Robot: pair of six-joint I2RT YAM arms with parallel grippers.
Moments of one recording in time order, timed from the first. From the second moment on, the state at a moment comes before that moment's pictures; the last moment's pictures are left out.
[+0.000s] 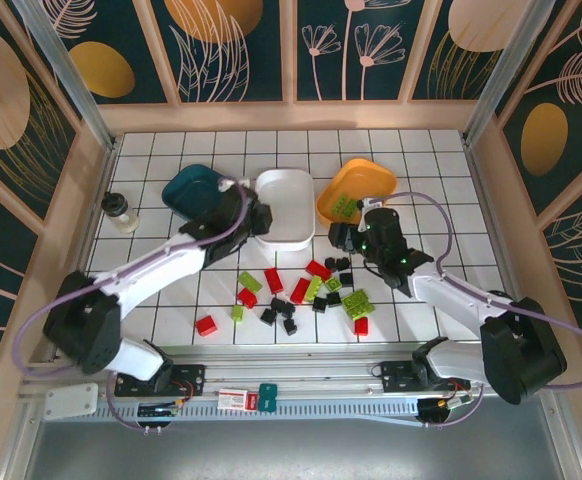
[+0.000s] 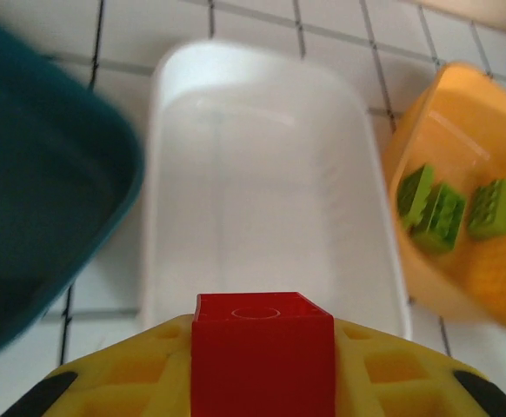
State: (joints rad) left arm -0.65 1.52 1.05 -0.21 -0.21 -0.65; right arm 0.55 1.22 0.60 0.07 -0.01 0.50
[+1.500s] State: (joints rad) left arm -0.60 0.82 0.55 -0.43 -0.25 -0.79; right arm 0.98 1.51 0.79 0.02 -0.09 0.46
